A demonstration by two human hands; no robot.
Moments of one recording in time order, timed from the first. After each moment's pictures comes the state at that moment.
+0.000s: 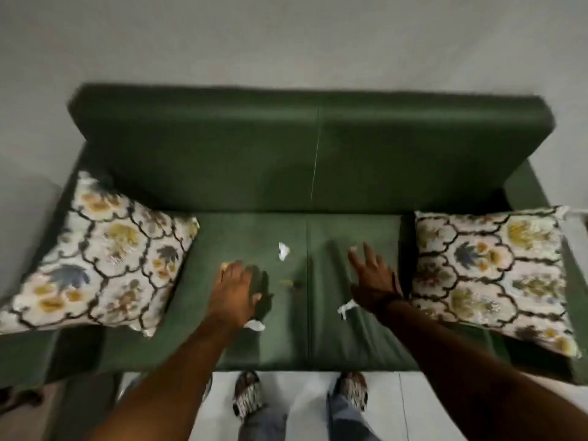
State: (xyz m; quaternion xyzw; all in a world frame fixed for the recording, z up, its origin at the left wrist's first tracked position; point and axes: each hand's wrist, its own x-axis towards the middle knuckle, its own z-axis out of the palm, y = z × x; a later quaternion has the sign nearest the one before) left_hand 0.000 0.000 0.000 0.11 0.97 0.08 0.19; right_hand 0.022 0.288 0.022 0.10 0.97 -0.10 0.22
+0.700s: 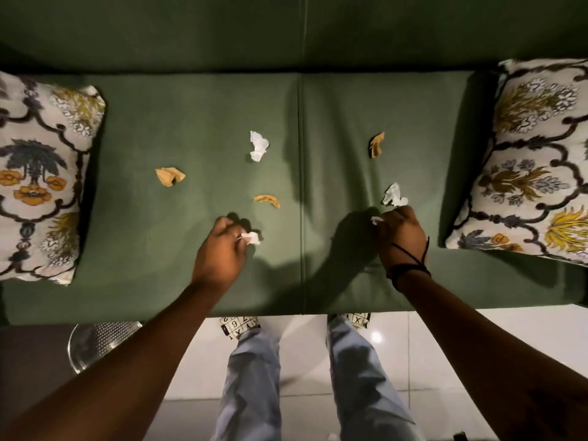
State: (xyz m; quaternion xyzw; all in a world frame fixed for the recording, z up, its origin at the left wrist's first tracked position) left_hand 0.029 0.026 -0.238 0.01 0.94 0.23 0.25; right_hand 0.066 0.335 -0.251 0.29 0.92 -0.23 0.14
